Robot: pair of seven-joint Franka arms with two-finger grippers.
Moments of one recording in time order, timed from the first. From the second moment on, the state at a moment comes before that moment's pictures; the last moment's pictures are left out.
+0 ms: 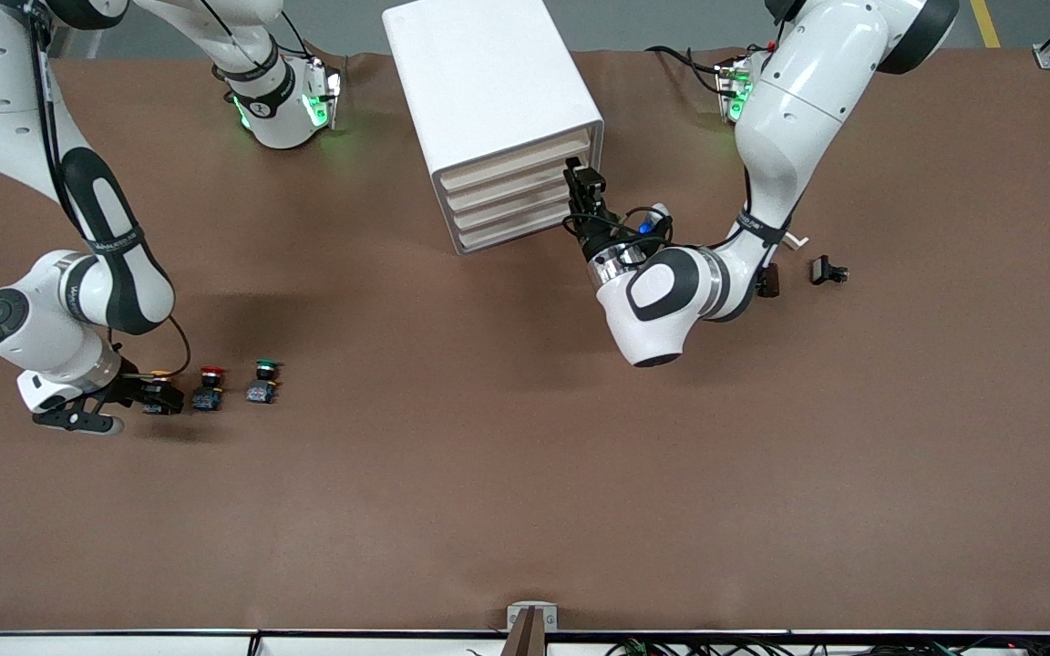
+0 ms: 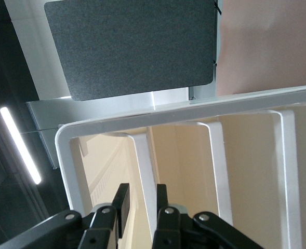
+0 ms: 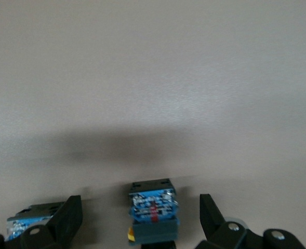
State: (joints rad) left arm -0.42 0.76 -0.17 -1.57 -0.93 1.18 -2.15; right arm -0.17 0.59 -0.05 -1.96 0.02 2.67 -0.11
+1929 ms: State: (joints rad) left arm -0.38 0.76 -0.14 -1.58 -0.95 1.20 -2.20; right arm -0.11 0.41 -0.04 -1.74 0.03 2.04 0.11
